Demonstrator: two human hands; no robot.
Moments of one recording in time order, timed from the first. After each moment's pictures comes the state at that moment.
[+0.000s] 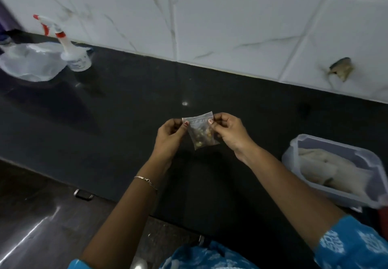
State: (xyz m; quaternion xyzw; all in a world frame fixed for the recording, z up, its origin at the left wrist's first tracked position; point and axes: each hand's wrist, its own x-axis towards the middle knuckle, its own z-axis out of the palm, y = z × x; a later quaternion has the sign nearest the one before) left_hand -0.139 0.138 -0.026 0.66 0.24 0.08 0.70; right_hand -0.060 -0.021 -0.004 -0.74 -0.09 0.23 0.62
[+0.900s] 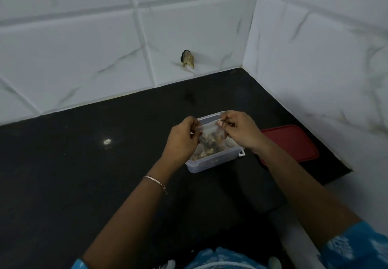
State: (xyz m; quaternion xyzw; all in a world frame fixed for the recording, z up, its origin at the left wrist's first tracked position) left_hand -0.064 -0.115 0.011 0.87 -0.17 -0.05 0.45; right_hand -0.089 -0.303 0.017 -0.89 0.03 -0.03 0.45
